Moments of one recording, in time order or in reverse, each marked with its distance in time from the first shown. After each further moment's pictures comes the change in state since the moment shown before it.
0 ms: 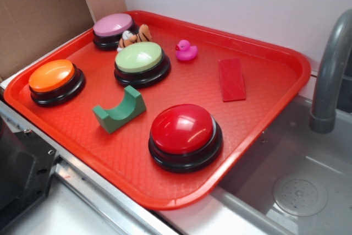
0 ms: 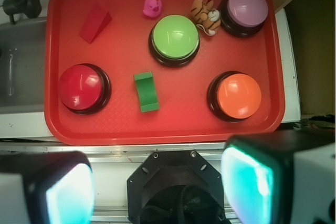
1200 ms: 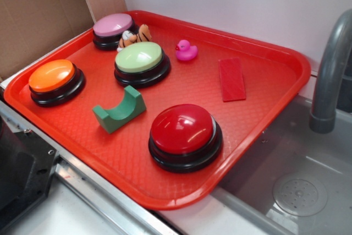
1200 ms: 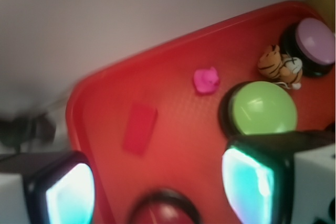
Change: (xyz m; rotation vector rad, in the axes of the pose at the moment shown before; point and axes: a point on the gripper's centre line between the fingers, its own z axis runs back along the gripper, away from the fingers) arm 0.152 -0.092 -0.110 0.045 -0.216 0.470
